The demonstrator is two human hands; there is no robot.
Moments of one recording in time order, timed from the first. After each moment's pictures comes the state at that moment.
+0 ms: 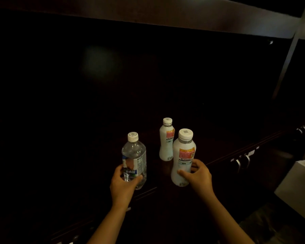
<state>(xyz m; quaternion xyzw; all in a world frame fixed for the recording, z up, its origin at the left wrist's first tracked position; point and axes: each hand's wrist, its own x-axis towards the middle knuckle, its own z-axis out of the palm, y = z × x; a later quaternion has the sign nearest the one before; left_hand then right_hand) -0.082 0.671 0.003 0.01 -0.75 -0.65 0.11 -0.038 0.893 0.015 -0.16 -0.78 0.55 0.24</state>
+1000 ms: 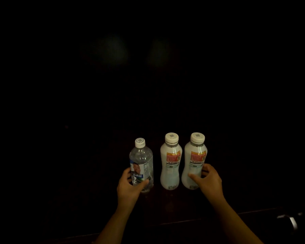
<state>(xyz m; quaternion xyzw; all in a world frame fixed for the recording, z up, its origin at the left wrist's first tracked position) -0.207 0.773 -0.042 0.13 -0.76 -0.61 0.19 -0.235 1.013 -0.030 -0.07 -0.82 0.54 0.15</state>
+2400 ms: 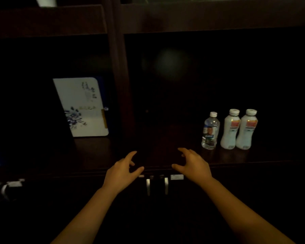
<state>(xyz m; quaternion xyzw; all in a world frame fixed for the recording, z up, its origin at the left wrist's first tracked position) 0.098 0.453 0.033 0.00 -0.95 -0.27 0.16 0.041 0.708 0.040 0.17 -0.94 0.28 0.12</state>
